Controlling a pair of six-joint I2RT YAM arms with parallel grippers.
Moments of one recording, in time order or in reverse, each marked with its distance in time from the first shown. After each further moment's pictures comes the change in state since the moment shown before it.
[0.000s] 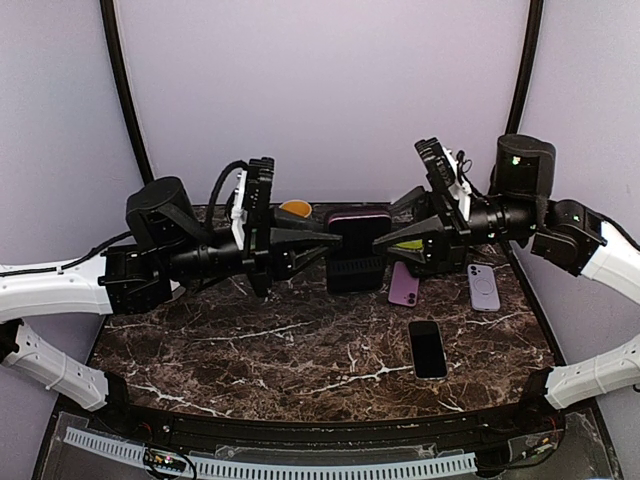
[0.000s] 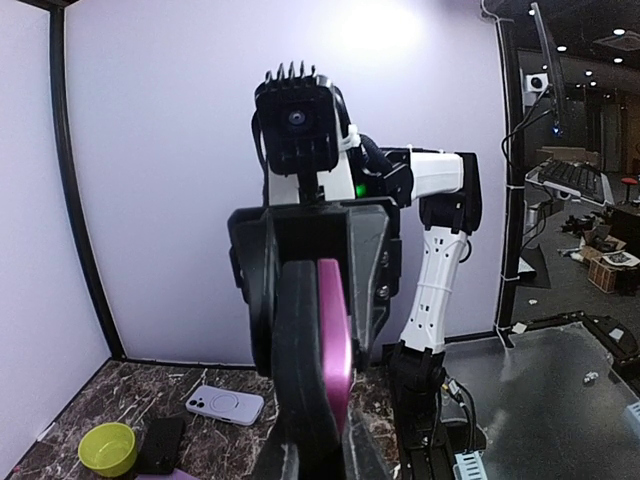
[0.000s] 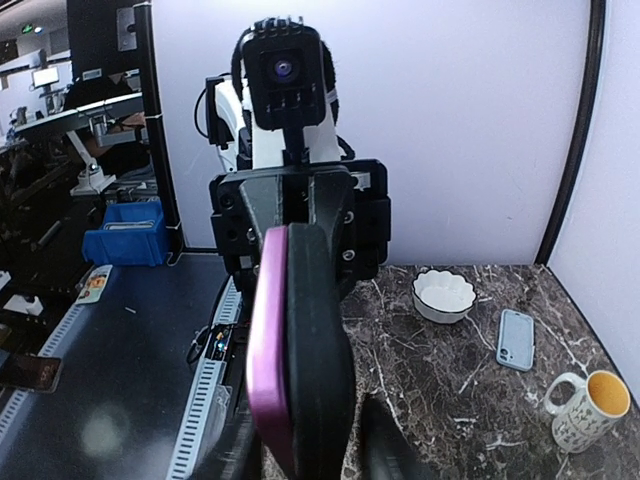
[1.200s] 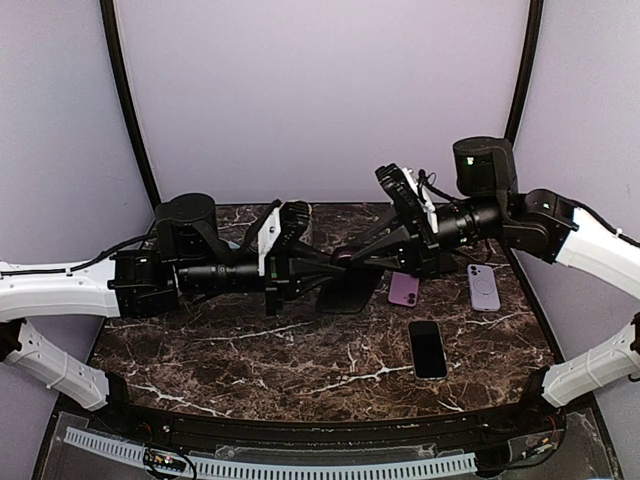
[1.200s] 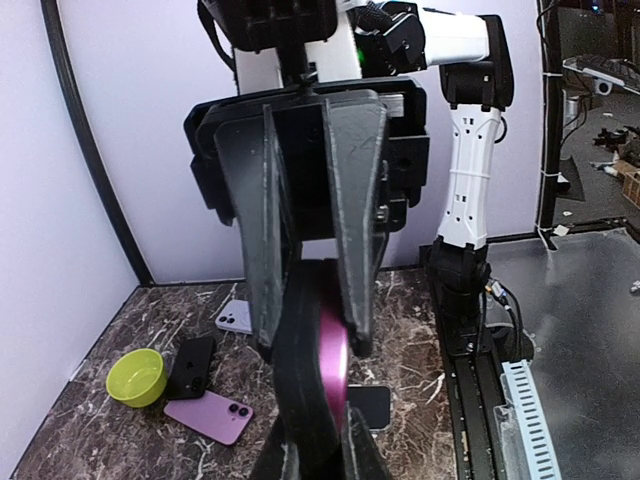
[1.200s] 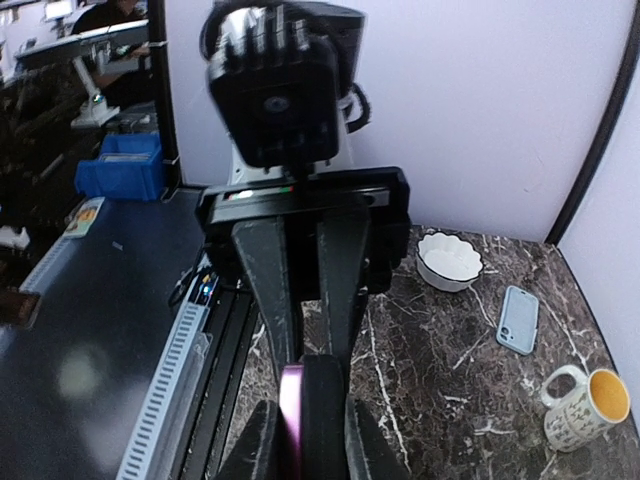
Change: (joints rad) left arm -0.011 0.031 -0.023 -0.190 -0.106 0.181; right arm 0.002 0.137 0.074 -0.131 0.000 -0.212
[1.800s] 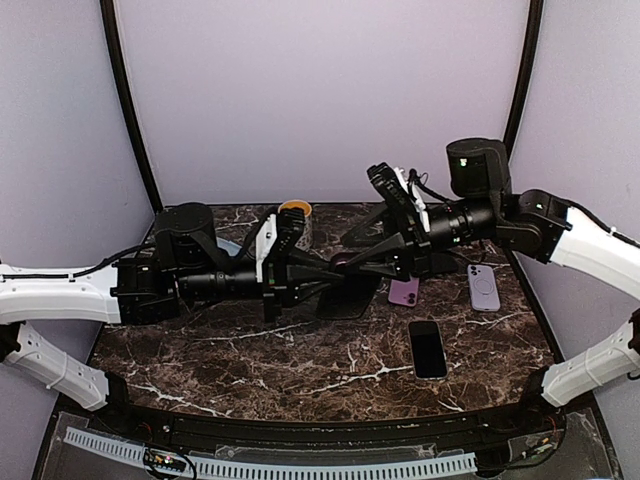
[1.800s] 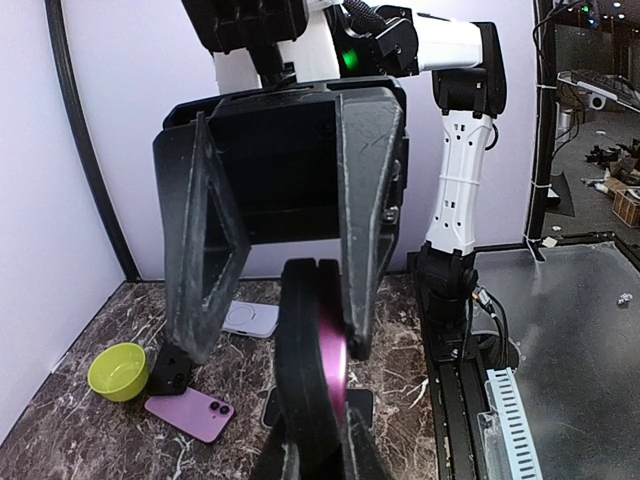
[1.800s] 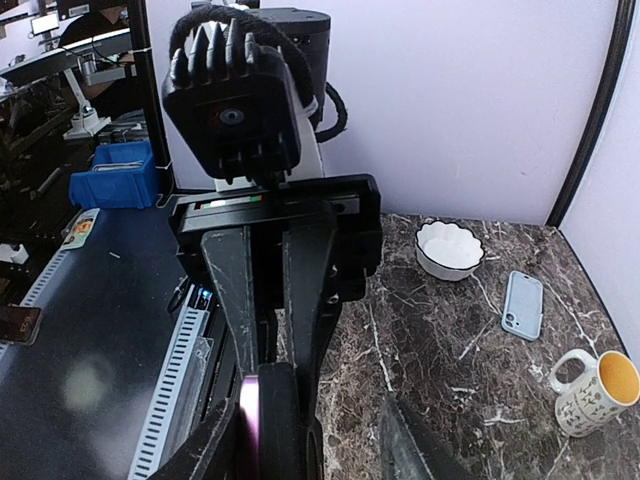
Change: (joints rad) left arm 0.000 -0.011 -0.053 0.062 0.041 -0.060; right arm 0.005 0.019 0.000 0.014 0.008 0.052
